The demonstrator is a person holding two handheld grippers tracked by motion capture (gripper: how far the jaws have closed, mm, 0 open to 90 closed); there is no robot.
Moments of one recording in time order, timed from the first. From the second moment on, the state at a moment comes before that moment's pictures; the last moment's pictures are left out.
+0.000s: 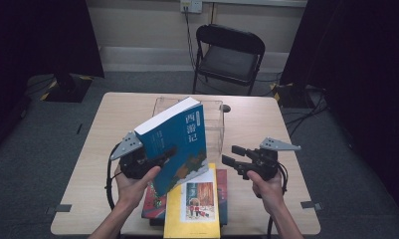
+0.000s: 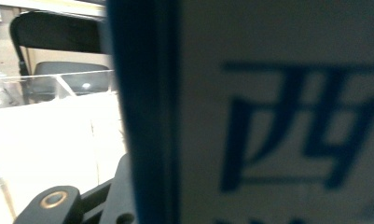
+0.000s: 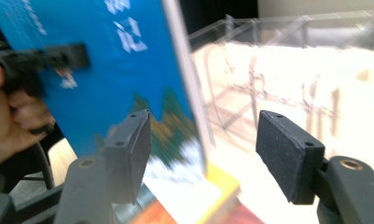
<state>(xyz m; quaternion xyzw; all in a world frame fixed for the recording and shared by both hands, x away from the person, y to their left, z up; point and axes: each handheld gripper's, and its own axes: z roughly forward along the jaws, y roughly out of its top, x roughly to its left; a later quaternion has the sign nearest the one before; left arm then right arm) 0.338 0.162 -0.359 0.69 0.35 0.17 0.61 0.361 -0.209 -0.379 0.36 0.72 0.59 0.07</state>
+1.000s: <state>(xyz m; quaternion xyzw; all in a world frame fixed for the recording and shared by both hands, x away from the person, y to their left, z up) 0.358 0.220 -0.335 0.63 0.44 0.25 0.58 0.358 -0.250 -0.477 0.46 0.79 0.40 0.09</state>
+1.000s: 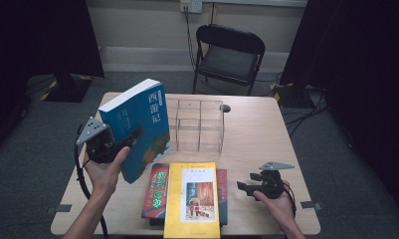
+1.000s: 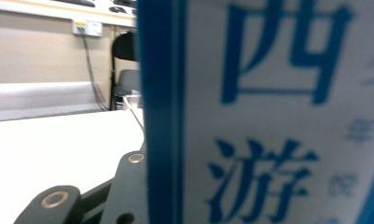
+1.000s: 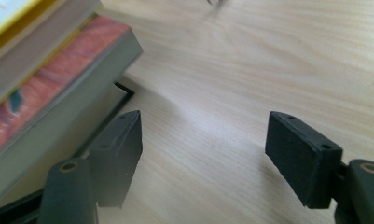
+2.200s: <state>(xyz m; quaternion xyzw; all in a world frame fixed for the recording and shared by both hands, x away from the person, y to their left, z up) 0.415 0.178 -0.354 0.61 0.50 0.28 0.55 0.346 -0.235 -0.500 0.41 0.82 0.36 0.18</state>
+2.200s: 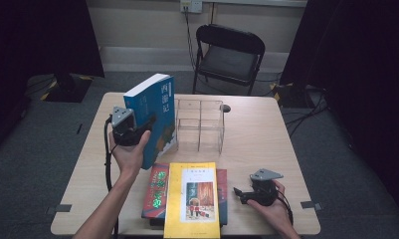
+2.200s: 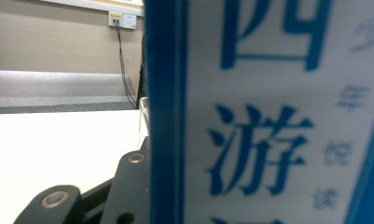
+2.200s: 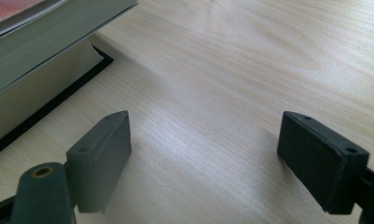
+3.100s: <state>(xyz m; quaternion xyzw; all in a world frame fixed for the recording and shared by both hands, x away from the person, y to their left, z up) 0.436 0.166 -0.399 0.62 0.47 0.31 0.54 0.346 -0.235 -0.500 0.41 0.82 0.36 0.18</state>
